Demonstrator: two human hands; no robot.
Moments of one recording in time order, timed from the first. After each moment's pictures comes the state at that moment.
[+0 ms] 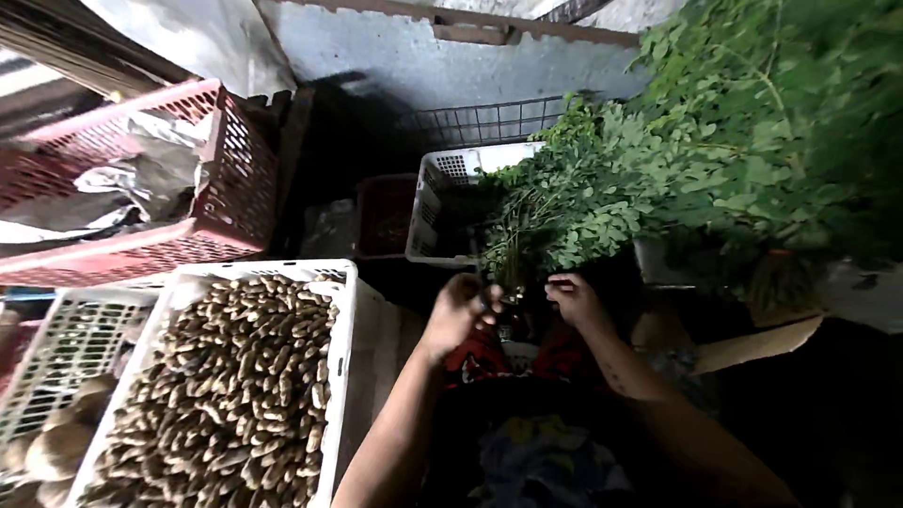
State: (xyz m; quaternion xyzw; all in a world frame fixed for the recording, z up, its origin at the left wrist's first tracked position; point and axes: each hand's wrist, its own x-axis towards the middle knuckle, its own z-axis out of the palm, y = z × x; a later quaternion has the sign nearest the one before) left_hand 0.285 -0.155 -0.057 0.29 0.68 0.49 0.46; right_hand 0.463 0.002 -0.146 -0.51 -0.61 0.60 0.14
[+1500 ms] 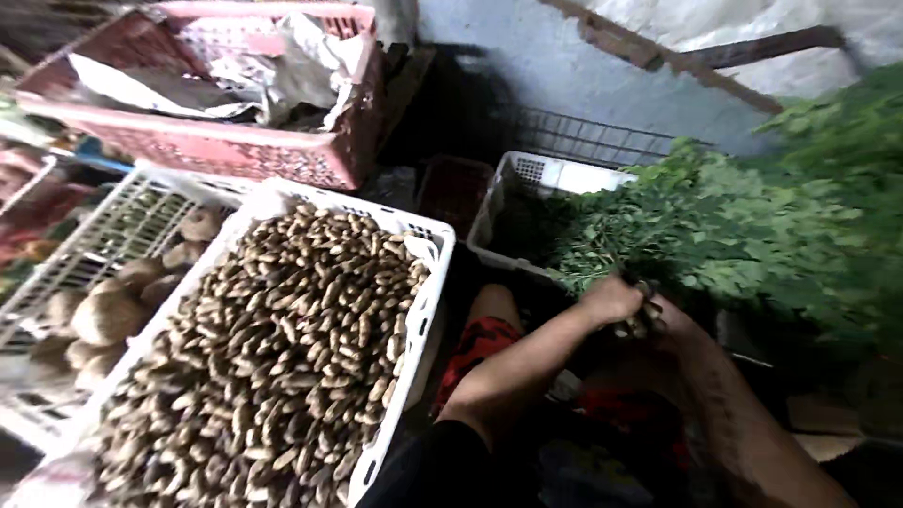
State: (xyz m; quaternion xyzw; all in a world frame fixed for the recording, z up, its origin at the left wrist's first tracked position) left_hand 0.318 -0.041 -0.075 0.35 0.69 0.38 0.50; right_hand 0.449 0.034 -0.113 -0.40 -0.47 0.78 0.12
